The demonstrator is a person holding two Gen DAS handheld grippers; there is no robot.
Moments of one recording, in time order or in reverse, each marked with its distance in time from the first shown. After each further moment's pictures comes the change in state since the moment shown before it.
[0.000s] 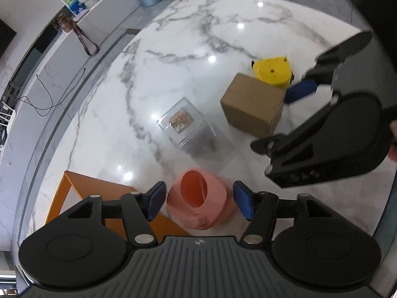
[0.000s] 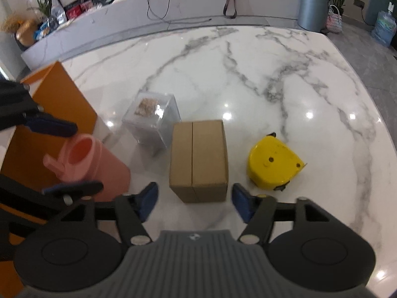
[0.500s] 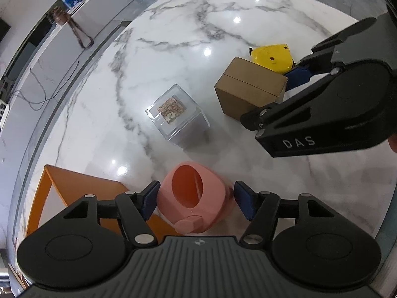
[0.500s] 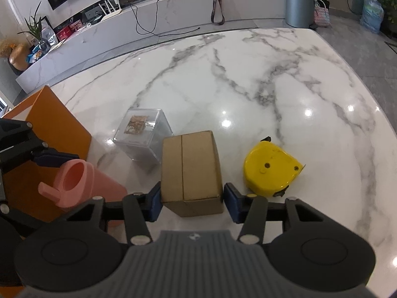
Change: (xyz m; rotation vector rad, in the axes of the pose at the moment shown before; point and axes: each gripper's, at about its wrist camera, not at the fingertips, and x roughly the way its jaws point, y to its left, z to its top) left arm 0.016 -0.005 -0.004 -0.019 0.017 -0.025; right arm 0.005 -0.009 0.002 0.084 -0.045 0.009
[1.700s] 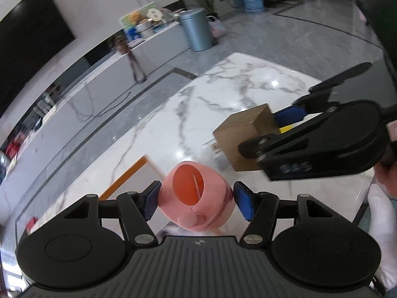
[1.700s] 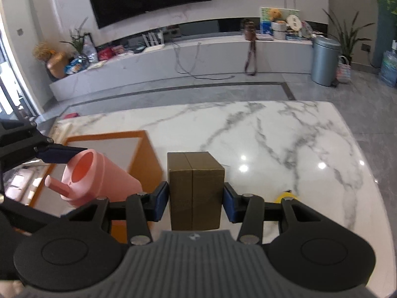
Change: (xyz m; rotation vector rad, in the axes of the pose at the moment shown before) left arm -0.149 0.019 -0.057 -0.226 -0.277 0.127; right arm -0.129 0.072 0.005 -0.148 -0.194 0.102
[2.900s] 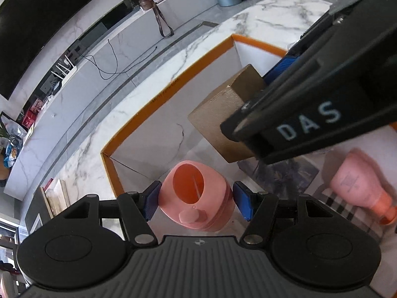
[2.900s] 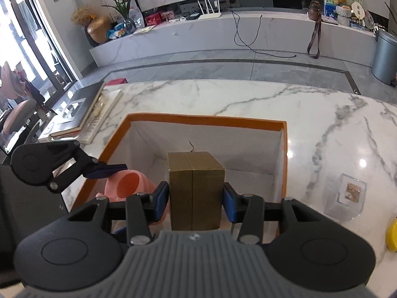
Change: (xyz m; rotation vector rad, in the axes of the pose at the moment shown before) left arm 0.077 0.096 -0.106 0.029 0.164 0.105; right arm 0.120 0.139 0.017 -0.104 0.154 0.172
